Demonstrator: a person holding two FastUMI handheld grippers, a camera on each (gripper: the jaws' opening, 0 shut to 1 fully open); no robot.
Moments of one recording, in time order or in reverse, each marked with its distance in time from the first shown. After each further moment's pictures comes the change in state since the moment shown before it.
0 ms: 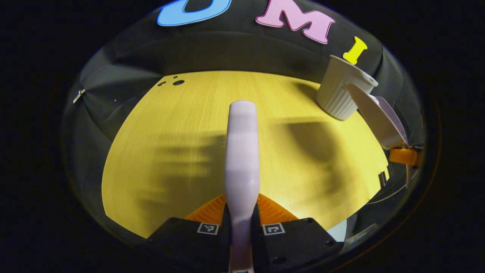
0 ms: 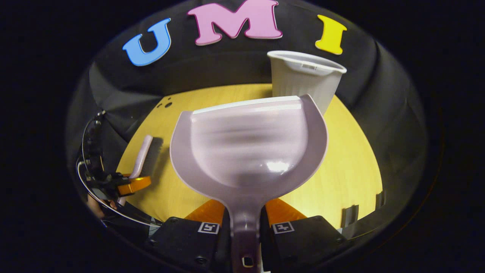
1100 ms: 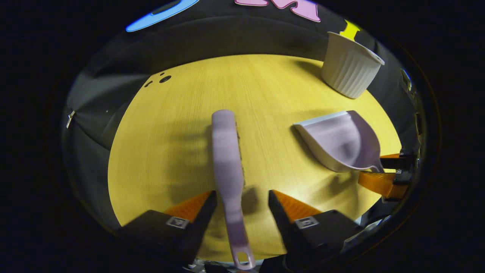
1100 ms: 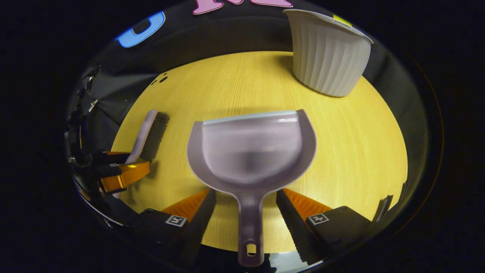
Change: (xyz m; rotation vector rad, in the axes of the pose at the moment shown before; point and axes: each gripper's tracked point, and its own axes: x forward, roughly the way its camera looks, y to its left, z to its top) left arm -0.011 -0.037 0.005 0.093 0.088 0.026; right arm 0.072 0.020 -0.031 0.017 0.102 0.041
